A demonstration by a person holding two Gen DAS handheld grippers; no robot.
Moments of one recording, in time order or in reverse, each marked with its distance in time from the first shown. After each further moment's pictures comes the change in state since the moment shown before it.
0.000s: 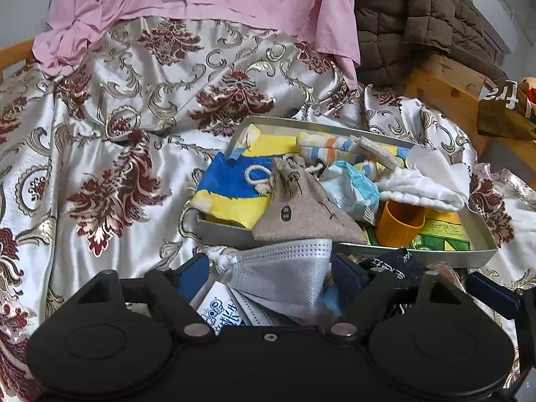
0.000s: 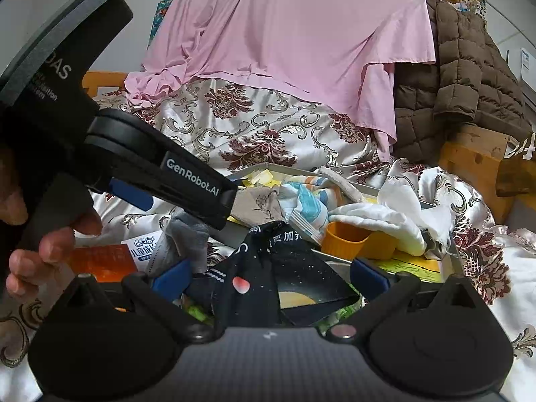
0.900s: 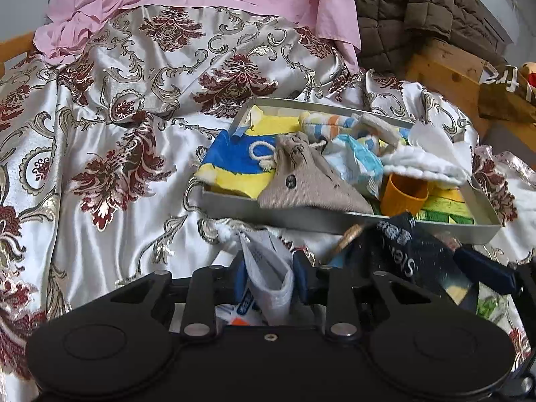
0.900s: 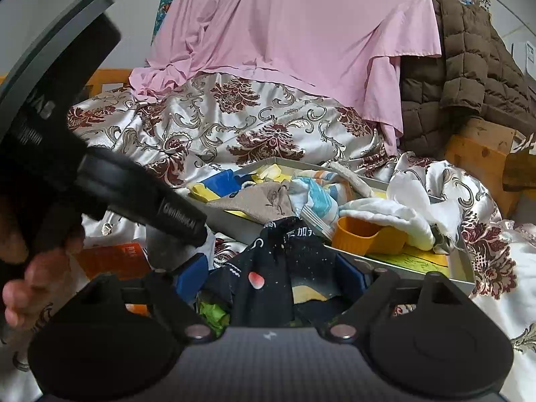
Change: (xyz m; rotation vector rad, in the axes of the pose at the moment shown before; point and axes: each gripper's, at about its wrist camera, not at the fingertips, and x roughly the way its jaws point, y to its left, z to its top) left arm -0.003 0.002 -0.020 0.012 0.043 0.009; right arm -0.005 0.002 0.003 0.020 0.033 0.027
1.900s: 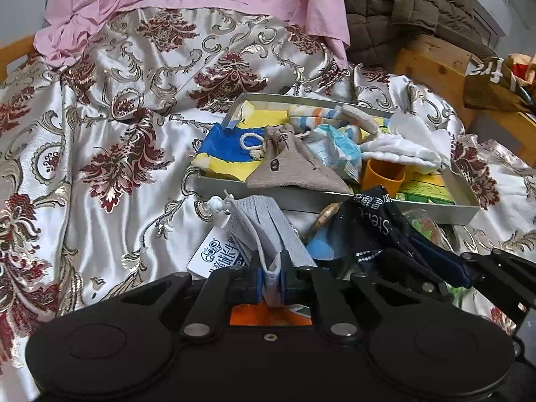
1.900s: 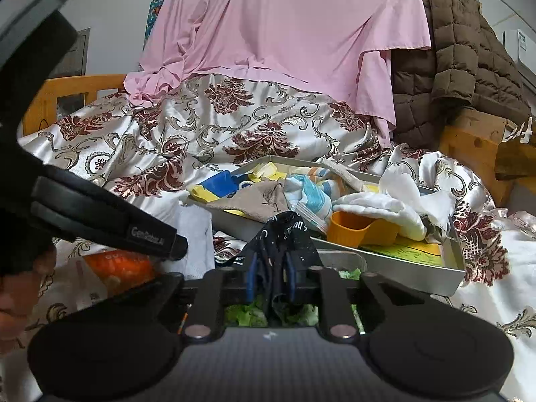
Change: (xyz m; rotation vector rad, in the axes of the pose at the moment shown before) left arm -0.033 -0.011 -0.013 0.030 0.014 -0.012; right arm -0.017 -0.002 0.002 0.035 0.021 -0.005
